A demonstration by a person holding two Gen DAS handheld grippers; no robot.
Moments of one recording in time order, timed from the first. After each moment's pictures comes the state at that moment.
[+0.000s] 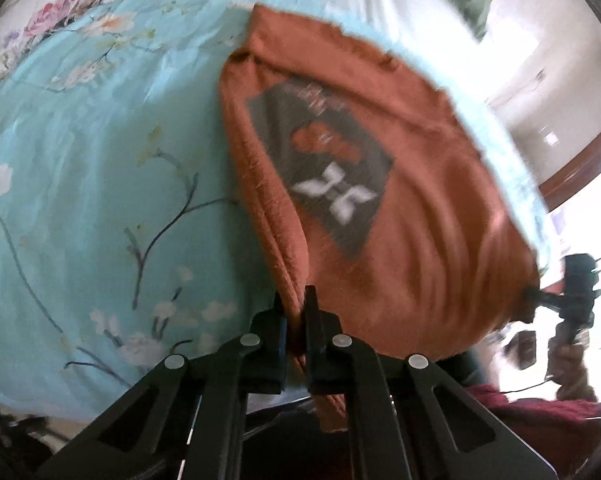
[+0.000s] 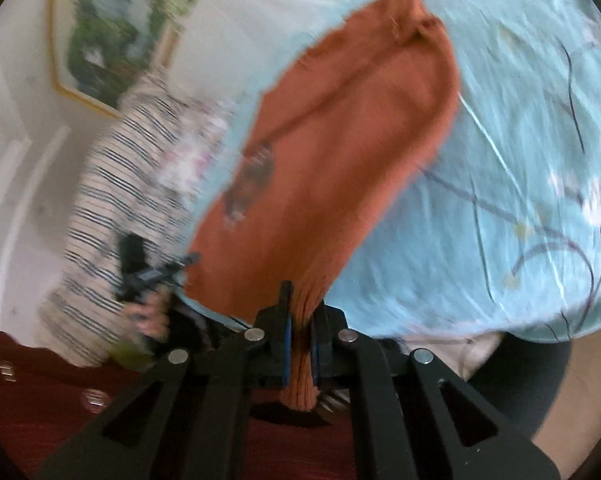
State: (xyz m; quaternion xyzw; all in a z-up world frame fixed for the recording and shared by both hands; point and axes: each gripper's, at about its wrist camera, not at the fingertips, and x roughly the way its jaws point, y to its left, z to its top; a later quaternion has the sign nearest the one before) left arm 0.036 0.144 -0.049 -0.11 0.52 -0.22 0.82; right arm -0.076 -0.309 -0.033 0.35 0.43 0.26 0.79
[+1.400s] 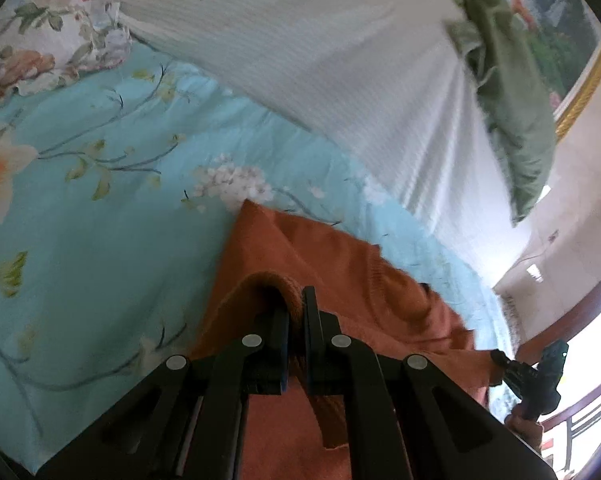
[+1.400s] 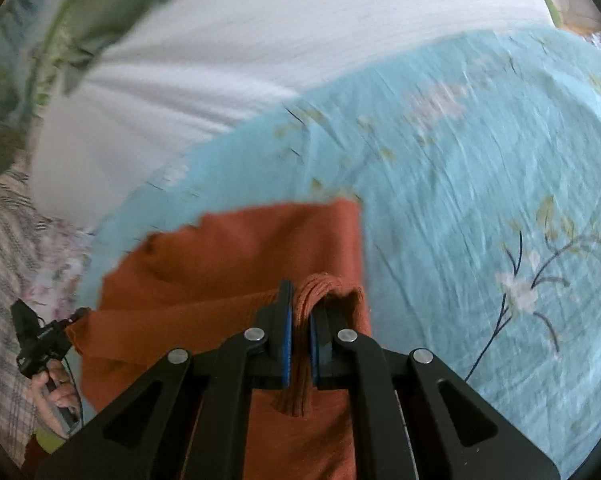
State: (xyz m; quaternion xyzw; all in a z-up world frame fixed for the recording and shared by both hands) left arm 0.364 0.097 -0.034 -0.25 0.39 -0.14 0.87; right arm 0.270 -0.404 -0.024 0.26 0.41 0.02 0.88
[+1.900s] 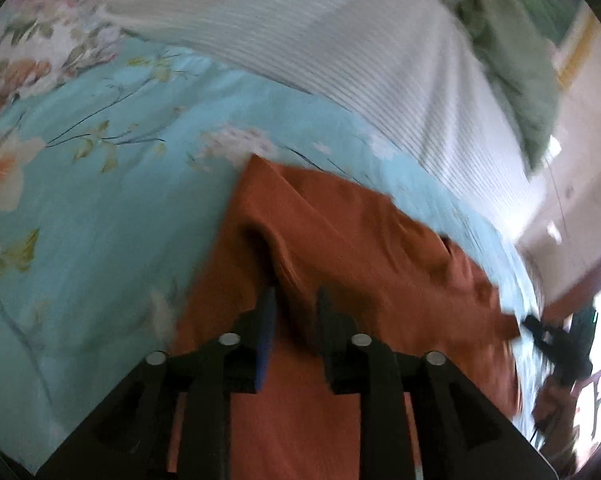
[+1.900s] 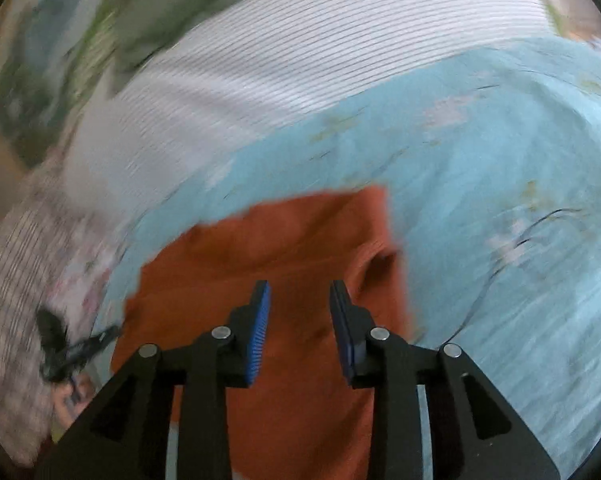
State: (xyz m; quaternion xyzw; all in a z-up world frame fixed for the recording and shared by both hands) left arm 0.321 0.078 -0.036 -0.17 0.42 -0.16 0.88; right arm 0.209 -0.381 0.013 0.25 0.38 0.09 0.89
